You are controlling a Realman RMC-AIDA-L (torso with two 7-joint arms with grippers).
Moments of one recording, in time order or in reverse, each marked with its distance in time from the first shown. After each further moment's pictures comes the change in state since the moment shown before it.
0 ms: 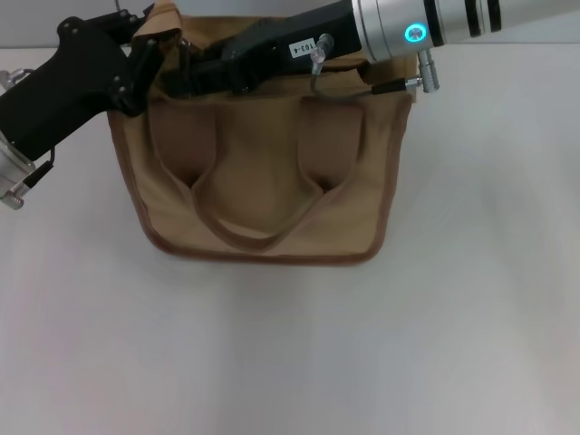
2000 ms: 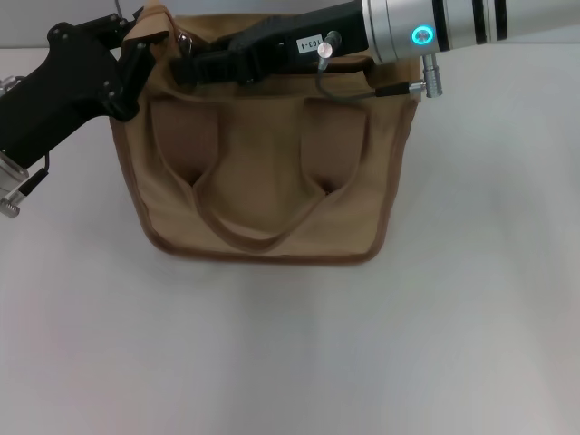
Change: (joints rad) left arm 0.018 0.002 -0.002 -0.014 -0.017 0.027 -0.003; right arm -0.032 -0.005 -0.015 0.011 0.065 0.033 0.004
